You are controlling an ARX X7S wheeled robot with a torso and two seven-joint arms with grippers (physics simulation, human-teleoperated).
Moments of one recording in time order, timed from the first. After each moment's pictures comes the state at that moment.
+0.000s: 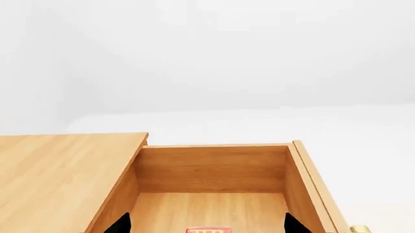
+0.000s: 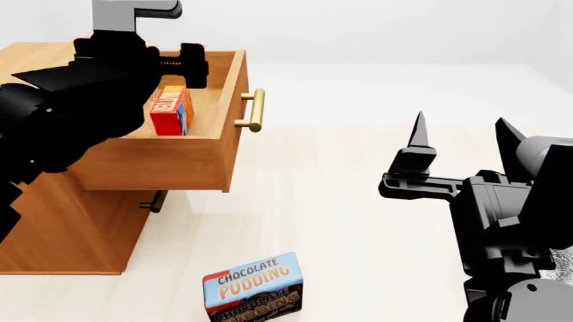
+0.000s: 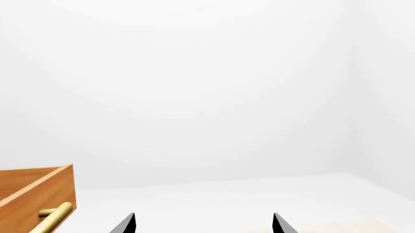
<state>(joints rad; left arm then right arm) -1.58 -0.56 1.23 -0.46 -1.41 -0.43 -0.61 0.58 0.67 -0.20 -0.91 1.13 0.78 1.08</state>
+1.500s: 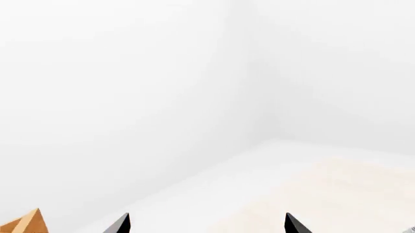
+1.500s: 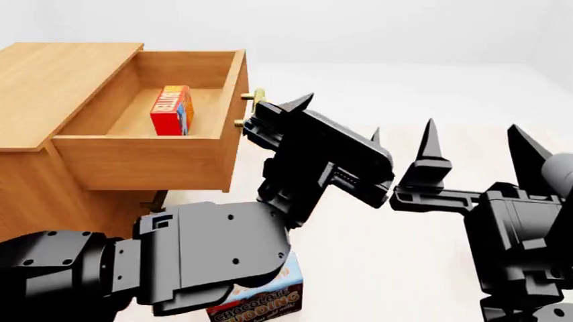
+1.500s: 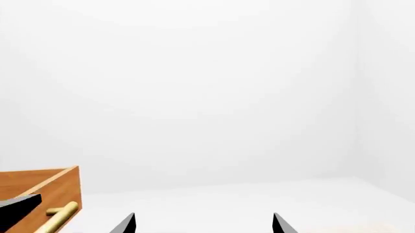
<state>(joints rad) -1.30 -0.36 1.40 0.23 -1.00 -0.20 -0.83 0.50 0.74 -0.15 -0.96 1.14 0.70 1.05</state>
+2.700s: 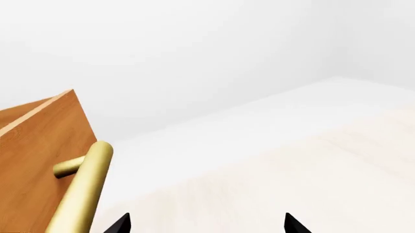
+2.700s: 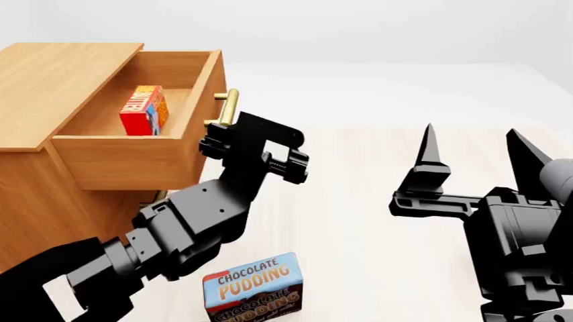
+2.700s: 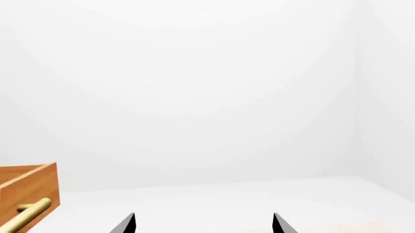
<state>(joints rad) -1.18 -0.32 1.35 -0.39 -1.03 -0.09 -0.58 0.48 0.76 -0.17 -0.97 1.15 0.68 1.06</state>
